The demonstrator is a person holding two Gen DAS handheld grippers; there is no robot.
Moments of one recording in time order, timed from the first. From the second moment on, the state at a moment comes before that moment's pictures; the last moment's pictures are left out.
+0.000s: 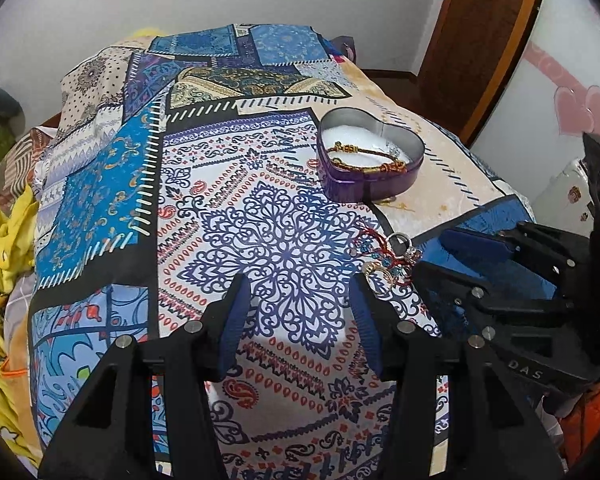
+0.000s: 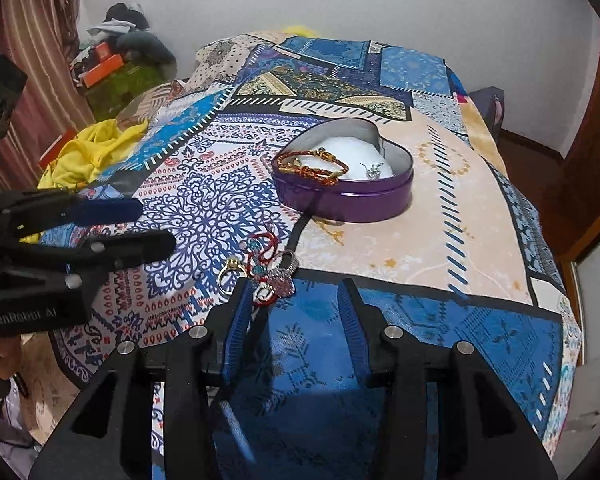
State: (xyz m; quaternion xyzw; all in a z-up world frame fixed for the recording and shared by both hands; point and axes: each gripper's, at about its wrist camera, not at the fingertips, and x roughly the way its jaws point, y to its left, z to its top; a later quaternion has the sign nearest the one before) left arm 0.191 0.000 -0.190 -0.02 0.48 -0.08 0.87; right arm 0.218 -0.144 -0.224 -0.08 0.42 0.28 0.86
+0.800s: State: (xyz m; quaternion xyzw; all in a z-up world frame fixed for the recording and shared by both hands) left arm 0.215 -0.026 -0.213 -0.04 0.51 -0.13 0.85; right arm 0.223 -0.155 -0.222 -0.06 0.40 0.29 0.87
